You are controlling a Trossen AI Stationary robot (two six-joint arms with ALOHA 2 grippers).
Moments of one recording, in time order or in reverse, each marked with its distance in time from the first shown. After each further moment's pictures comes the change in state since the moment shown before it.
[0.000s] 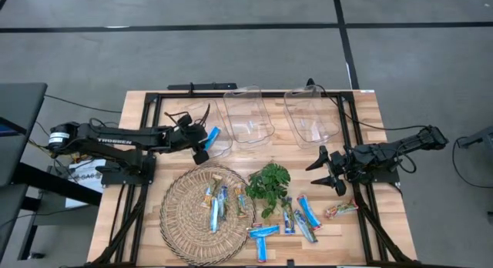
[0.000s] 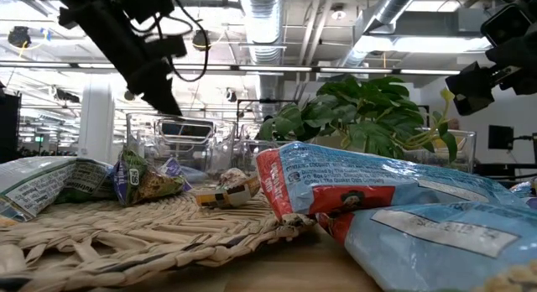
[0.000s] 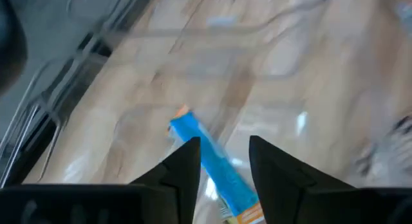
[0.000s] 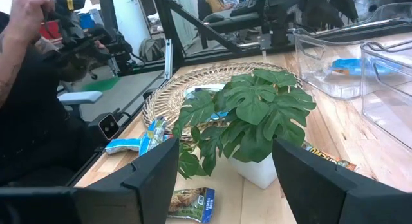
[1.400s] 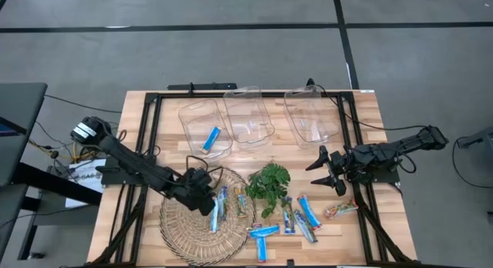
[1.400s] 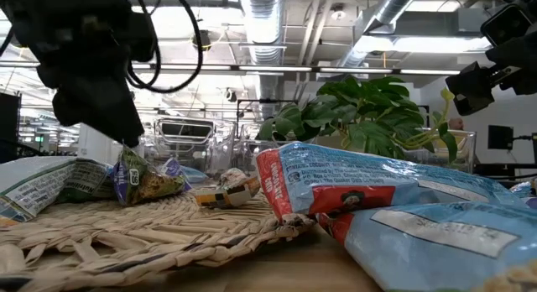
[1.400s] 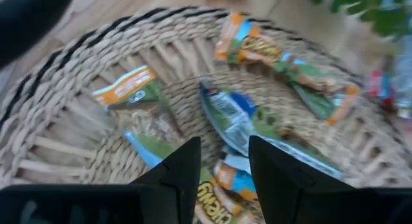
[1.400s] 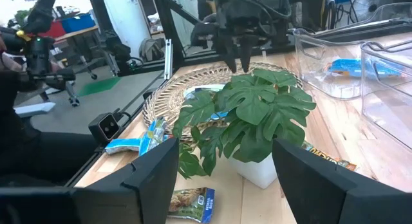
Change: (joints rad) left arm -0.629 0.343 0.090 0.048 0.001 -0.985; right arm 0.000 0.000 0.000 0.000 0.000 0.000
